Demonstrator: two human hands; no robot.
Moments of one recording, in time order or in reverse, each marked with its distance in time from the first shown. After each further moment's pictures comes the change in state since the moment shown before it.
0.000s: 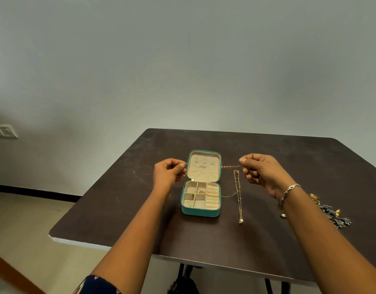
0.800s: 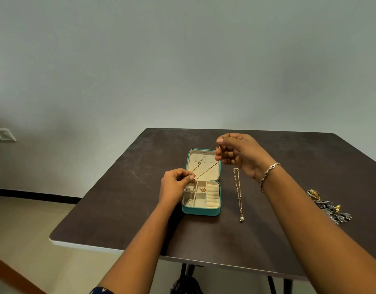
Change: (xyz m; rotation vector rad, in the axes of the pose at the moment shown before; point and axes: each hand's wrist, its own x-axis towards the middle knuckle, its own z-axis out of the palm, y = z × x) left_hand -0.010 -0.021 0.010 0.201 -0.101 0.032; right_hand 0.001 -0.039 0.040 0.077 -0.203 -0.133
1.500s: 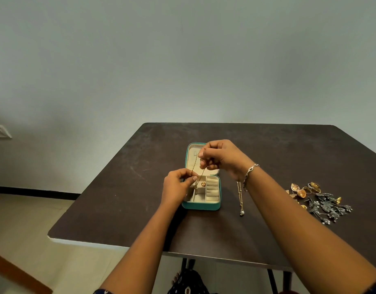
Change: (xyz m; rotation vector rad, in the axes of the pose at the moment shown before) left_hand -0.007 -0.008 0.005 0.151 -0.033 0.039; right_hand 0.015 0.029 0.022 -0.139 -0.122 0.046
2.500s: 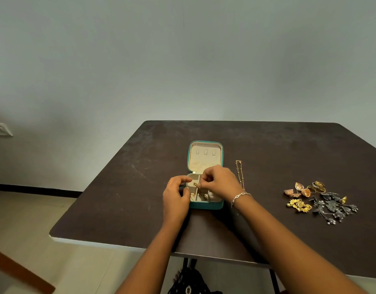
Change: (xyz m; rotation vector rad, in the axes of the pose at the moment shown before) left_hand -0.025 -0.030 0.008 0.007 0.199 0.151; right_hand -0.002 0.056 0.026 -0.830 0.151 0.044
